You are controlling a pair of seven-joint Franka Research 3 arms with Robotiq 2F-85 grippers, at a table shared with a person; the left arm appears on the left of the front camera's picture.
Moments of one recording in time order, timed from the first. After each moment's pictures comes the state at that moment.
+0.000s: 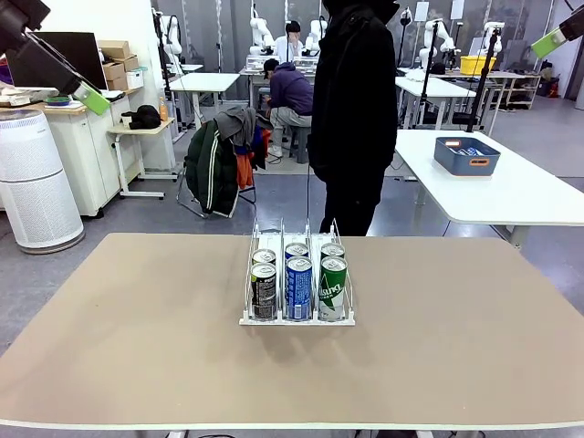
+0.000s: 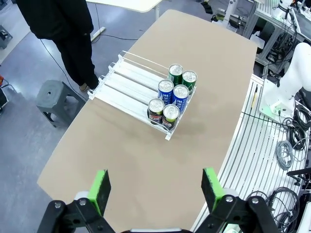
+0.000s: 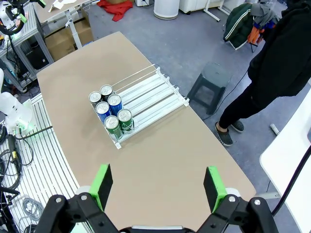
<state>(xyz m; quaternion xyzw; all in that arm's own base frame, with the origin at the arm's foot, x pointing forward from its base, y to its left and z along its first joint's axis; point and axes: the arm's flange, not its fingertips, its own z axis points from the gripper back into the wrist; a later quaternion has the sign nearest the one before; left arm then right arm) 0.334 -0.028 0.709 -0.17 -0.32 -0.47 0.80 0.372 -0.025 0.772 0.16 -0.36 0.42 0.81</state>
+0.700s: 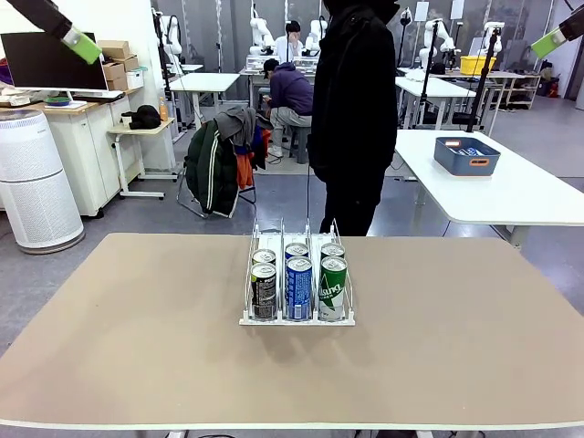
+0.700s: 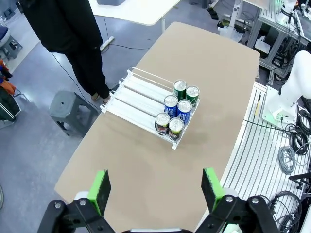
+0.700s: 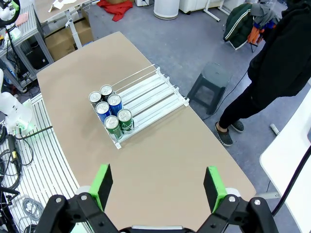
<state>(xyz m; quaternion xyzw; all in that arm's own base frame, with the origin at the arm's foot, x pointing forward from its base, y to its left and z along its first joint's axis) 0.319 -0.041 0.775 -0.15 -0.35 -0.48 0.79 0.372 -0.025 0.772 0.16 -0.36 0.42 0.81</state>
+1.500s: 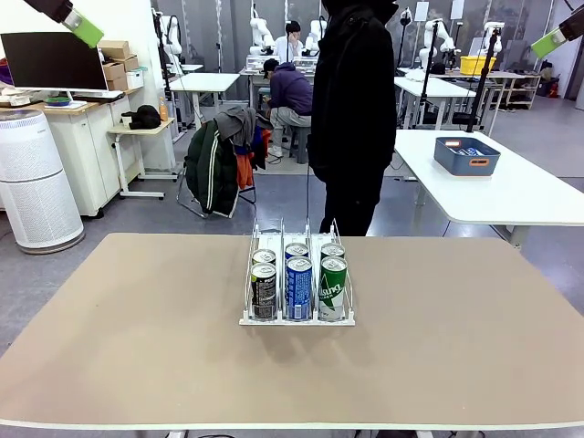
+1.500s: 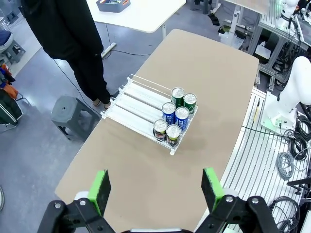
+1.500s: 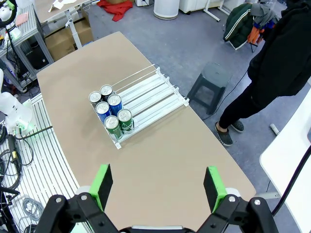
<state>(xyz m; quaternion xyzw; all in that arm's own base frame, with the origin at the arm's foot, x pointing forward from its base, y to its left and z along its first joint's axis) 0.306 -0.047 0.784 -0.15 -0.36 -0.47 0.79 0.372 -0.025 0.772 0.16 -0.36 0.42 0.81</state>
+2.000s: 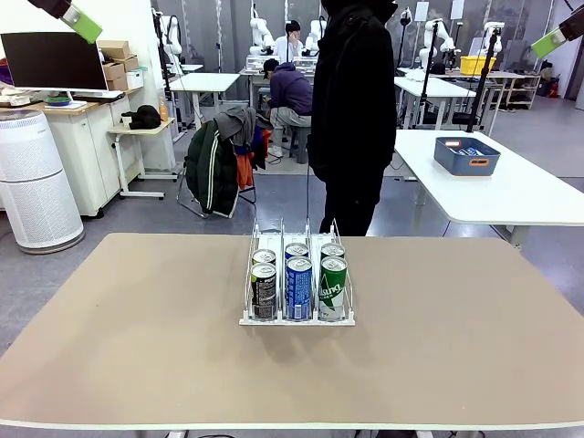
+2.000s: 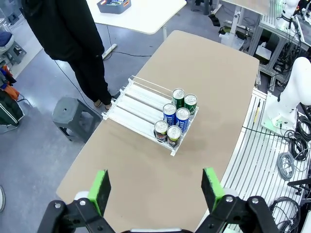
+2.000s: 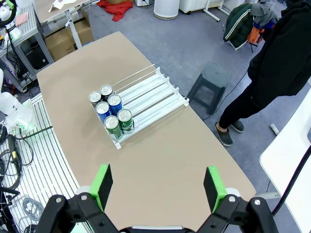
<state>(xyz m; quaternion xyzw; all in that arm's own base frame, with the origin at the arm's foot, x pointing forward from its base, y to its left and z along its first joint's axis) 0.306 -0.047 0.787 -0.15 -0.37 -0.47 0.79 0.372 -0.025 0.772 0.16 -0.36 0.42 0.81</state>
